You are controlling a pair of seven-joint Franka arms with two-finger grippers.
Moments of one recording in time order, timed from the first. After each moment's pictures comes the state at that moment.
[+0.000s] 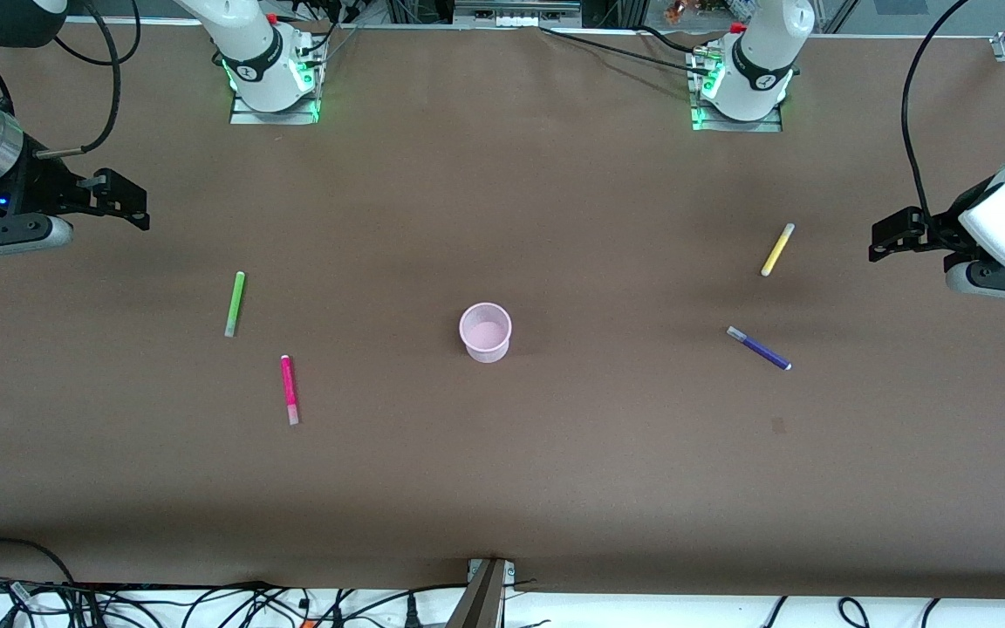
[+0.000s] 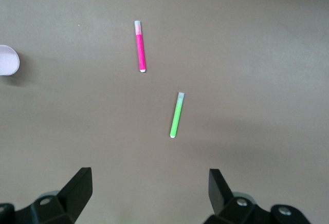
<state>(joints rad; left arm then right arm) -0.01 0.14 -0.01 -1.51 -0.01 1.57 0.11 0.10 0.05 -0.02 -1.60 -0.01 1.61 -0.07</state>
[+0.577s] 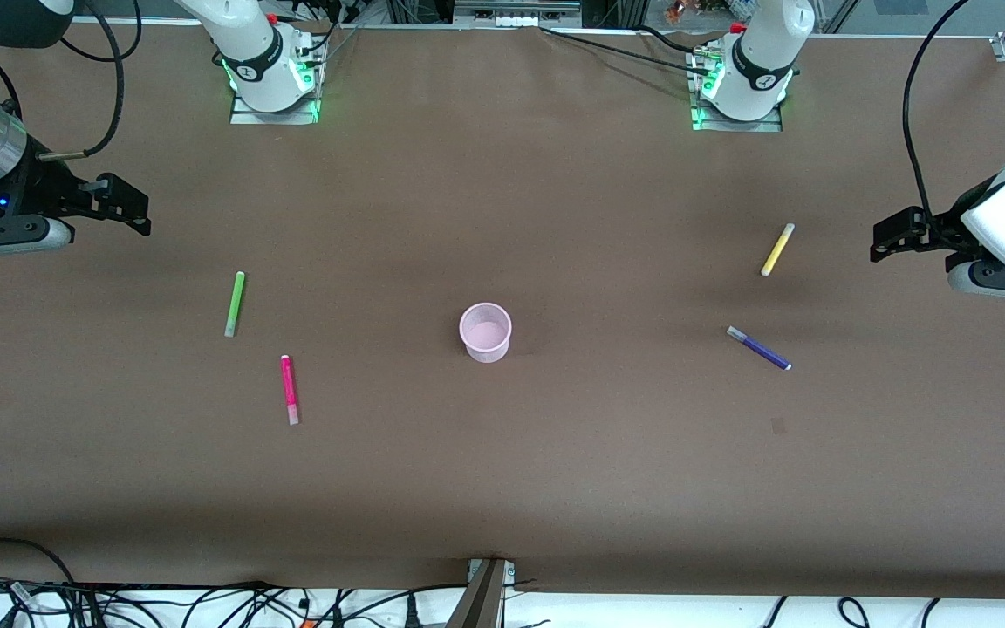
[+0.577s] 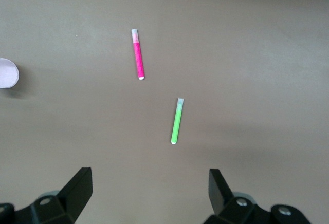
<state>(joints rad) -0.01 0.15 0.00 -1.51 -0.01 1.57 0.10 0.10 0.03 -0.01 -1.64 -0.01 1.67 -0.03</state>
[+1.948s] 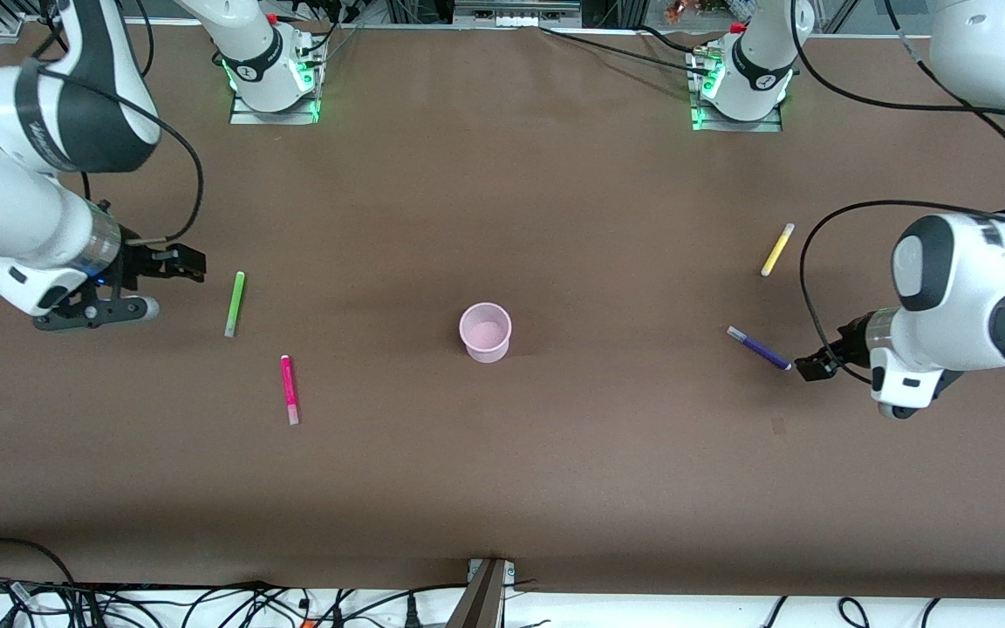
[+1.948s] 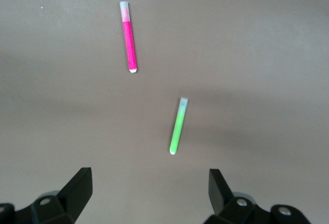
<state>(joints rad) 0.03 0.52 -0.02 -1.64 -0.05 1.99 -0.65 0.11 0.23 0.01 -1.72 -0.04 1.82 -0.03</state>
